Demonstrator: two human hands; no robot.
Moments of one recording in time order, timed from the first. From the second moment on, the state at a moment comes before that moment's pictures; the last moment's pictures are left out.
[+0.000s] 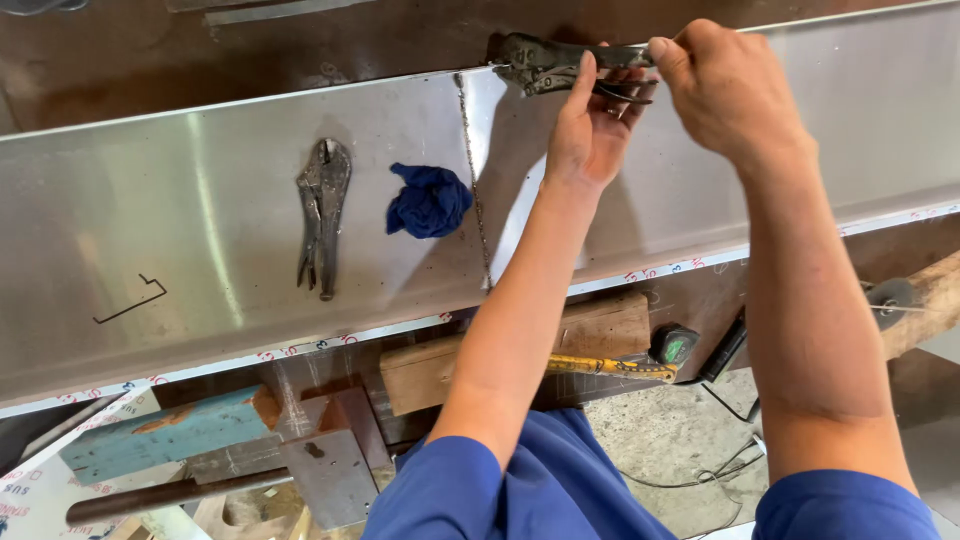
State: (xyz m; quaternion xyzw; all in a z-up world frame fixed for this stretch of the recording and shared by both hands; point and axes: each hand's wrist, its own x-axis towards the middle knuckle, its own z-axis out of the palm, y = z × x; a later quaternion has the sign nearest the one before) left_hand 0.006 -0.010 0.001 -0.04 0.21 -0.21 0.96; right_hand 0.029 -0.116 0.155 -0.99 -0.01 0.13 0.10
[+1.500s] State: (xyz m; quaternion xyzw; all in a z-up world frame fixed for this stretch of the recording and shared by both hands) left_hand 0.042 -0.017 0.039 -0.19 0.31 -0.13 0.92; right_hand 0.024 -0.104 0.134 -0.98 -0.12 0.03 0.14
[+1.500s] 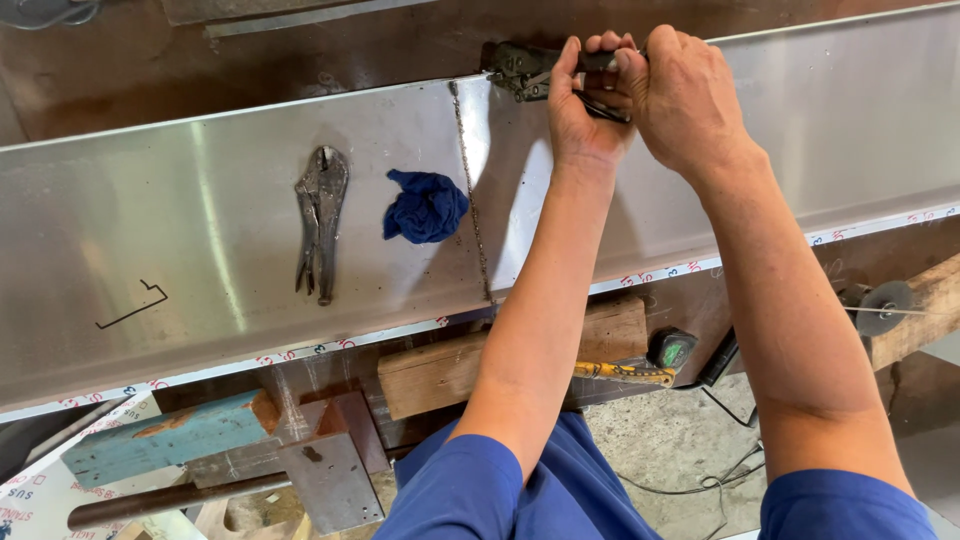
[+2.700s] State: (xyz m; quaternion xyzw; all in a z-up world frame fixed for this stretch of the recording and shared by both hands) left_hand 0.029 -0.009 0.038 -0.20 0.25 -0.16 0.93; right_hand 0.036 -0.082 0.124 -0.89 0.15 0.07 0.42
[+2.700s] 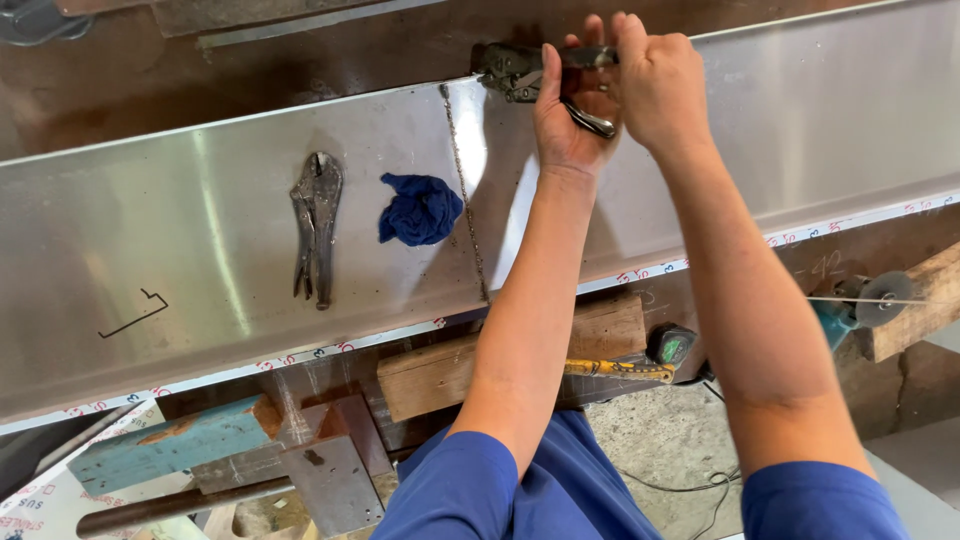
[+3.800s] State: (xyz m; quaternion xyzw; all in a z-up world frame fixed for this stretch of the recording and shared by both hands) left_hand 0.067 -0.021 -0.049 -0.12 0.30 -0.16 0.93; right_hand 0.019 -0.054 0.118 -0.92 0.14 -0.05 0.36
